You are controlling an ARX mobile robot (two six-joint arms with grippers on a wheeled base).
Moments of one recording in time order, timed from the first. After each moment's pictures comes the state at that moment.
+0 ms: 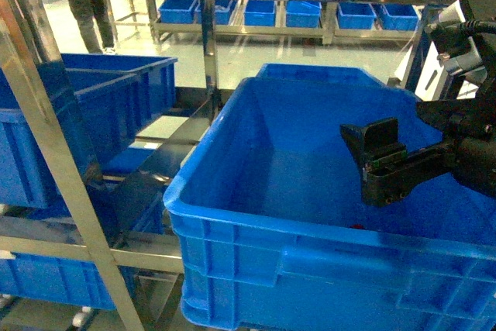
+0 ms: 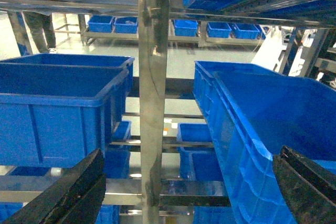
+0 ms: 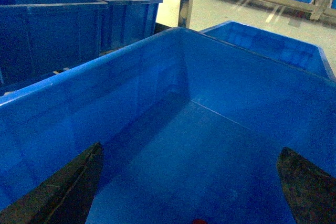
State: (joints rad) left arm 0.04 0.06 0.06 -0.01 0.16 -0.04; right arm 0.27 1.77 0.58 0.98 -0.13 -0.08
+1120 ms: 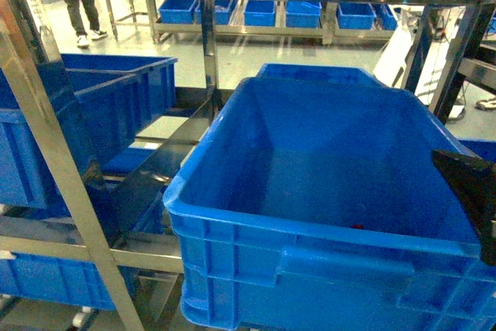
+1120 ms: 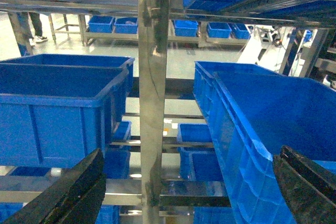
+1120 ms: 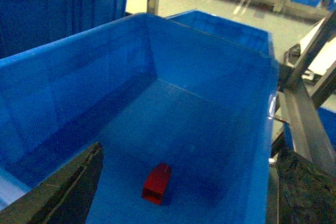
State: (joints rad) left arm 0.04 0.06 0.06 -0.01 0.16 -0.04; right arm 0.19 1.38 0.32 0.83 -0.09 -0.12
